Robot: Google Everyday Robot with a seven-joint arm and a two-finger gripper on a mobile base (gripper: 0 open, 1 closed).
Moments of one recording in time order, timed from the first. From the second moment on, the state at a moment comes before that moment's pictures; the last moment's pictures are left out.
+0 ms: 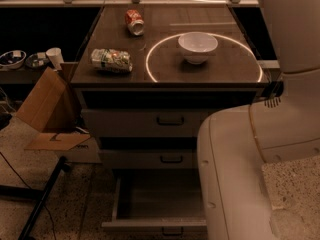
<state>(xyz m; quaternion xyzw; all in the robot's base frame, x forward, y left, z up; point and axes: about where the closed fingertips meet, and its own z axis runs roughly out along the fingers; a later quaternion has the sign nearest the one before) 0.723 -0.074 1.086 -0.54 0.73 -0.15 0.38</state>
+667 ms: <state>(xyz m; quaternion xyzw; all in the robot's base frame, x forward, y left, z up) 0.737 -0.104 1.128 -0.47 0.74 -0.22 0.44</state>
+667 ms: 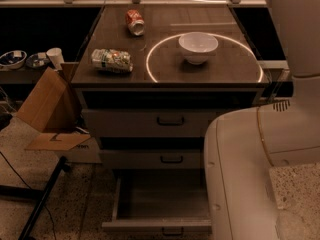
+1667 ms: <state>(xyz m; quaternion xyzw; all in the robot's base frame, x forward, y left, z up) 0.793 -0.092 1.151 -0.48 0.72 -0.21 0.46</state>
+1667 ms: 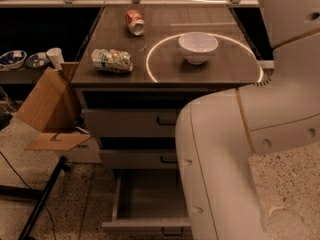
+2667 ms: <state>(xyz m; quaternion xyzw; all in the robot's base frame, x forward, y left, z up) 0.809 -0.043 1.112 -0.55 0.71 -0.19 0.40</state>
